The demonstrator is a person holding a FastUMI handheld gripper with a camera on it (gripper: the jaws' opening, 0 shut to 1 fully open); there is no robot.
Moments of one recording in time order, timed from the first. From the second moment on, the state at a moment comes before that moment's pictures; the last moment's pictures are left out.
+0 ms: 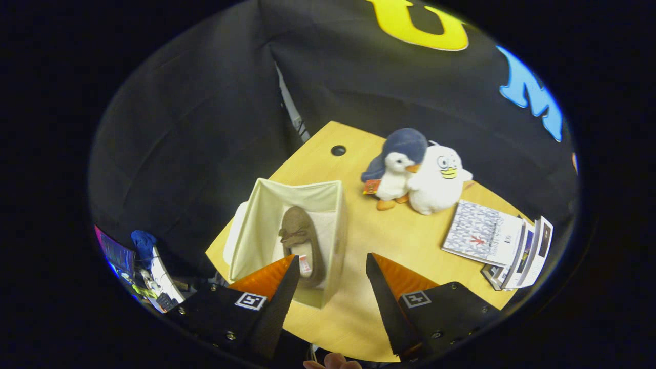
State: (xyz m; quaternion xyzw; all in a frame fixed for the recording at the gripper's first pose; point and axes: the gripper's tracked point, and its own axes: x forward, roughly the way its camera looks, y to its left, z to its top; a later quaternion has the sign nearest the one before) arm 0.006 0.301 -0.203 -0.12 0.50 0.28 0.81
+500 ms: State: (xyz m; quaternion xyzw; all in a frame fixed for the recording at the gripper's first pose) arm -0.005 0.132 -0.201 -0.06 0.46 0.13 0.88
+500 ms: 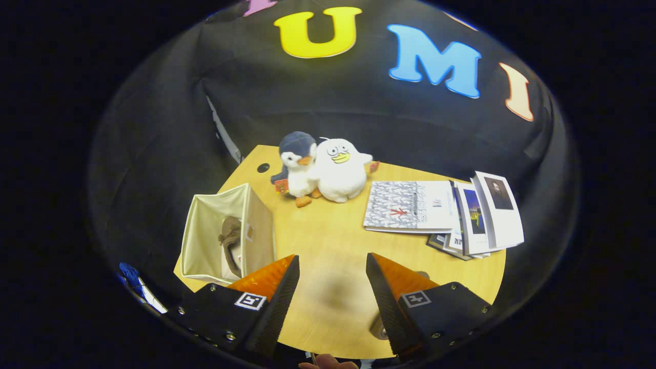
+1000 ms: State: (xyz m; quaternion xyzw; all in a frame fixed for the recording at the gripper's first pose) arm -0.038 0.017 -0.262 0.04 0.53 0.03 0.85
